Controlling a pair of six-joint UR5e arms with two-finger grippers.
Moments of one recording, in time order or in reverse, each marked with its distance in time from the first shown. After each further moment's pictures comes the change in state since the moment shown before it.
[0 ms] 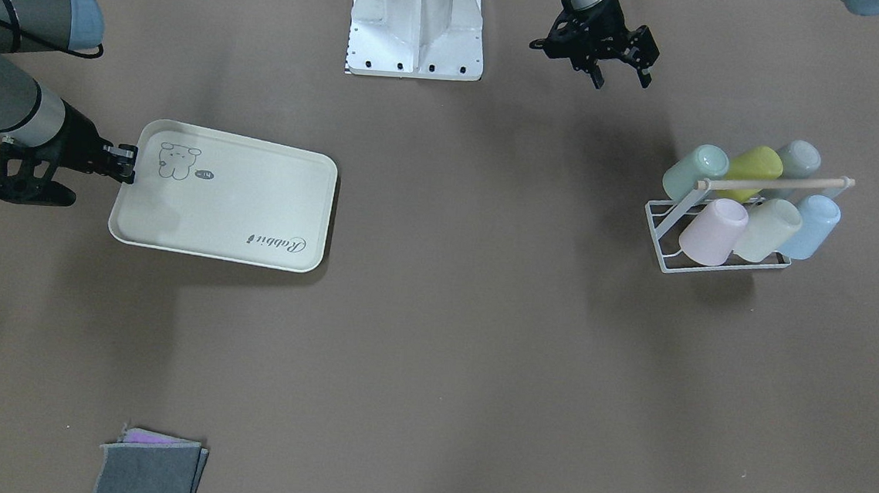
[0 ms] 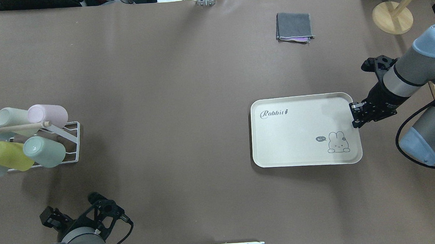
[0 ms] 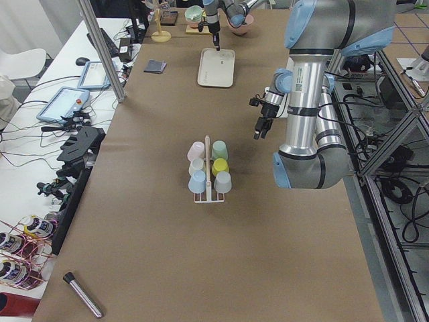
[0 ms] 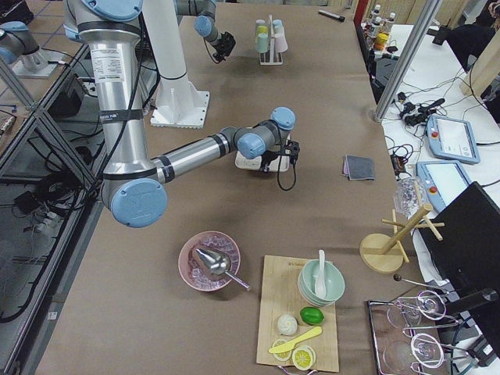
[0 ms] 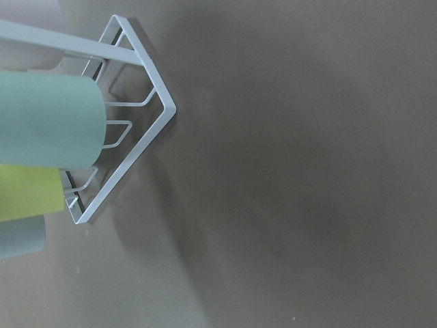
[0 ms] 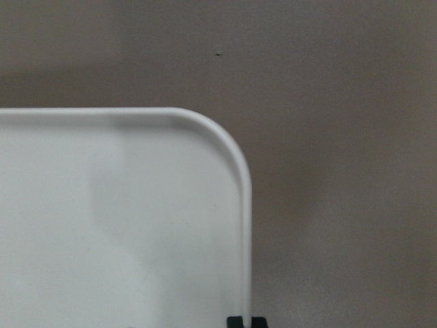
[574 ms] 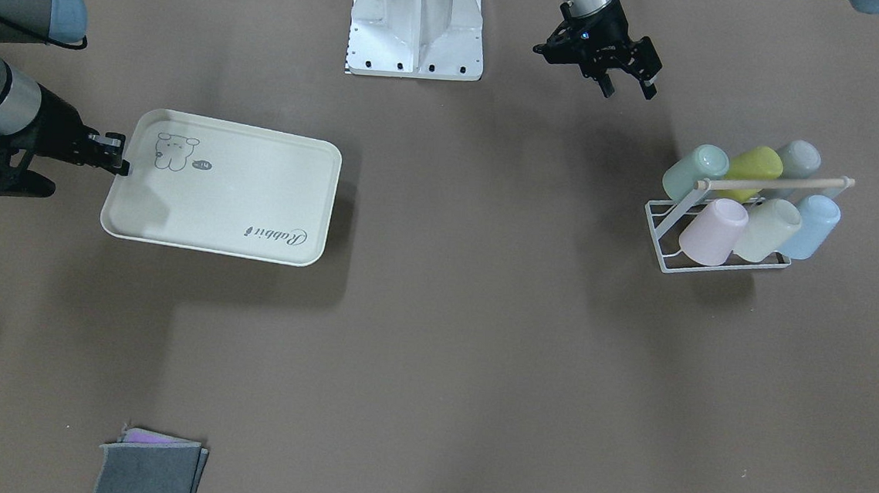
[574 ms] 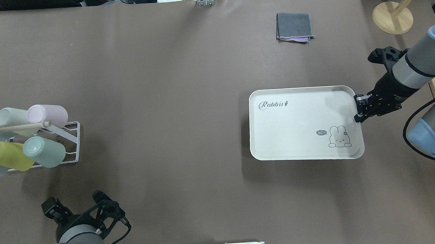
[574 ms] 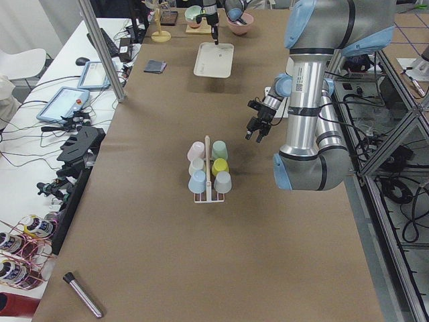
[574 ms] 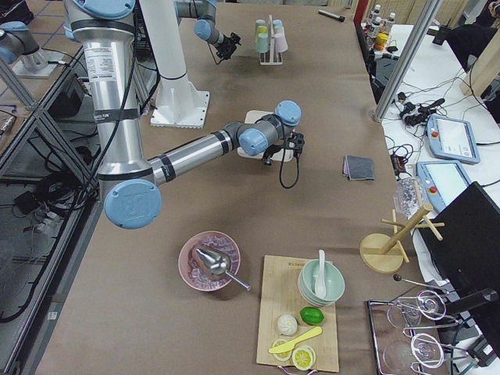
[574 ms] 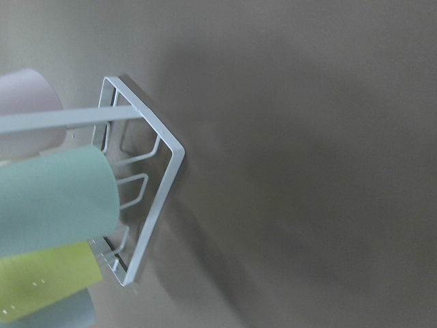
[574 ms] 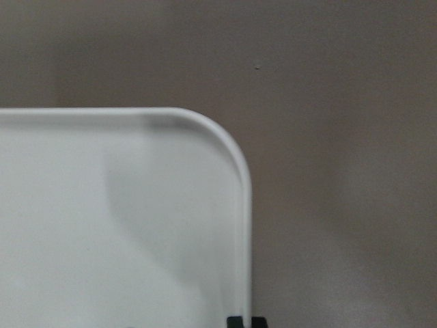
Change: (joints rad) left arm 0.004 0.031 0.027 0.011 0.138 0.272; right arm 0.072 0.011 0.026 -0.001 0.128 -0.005
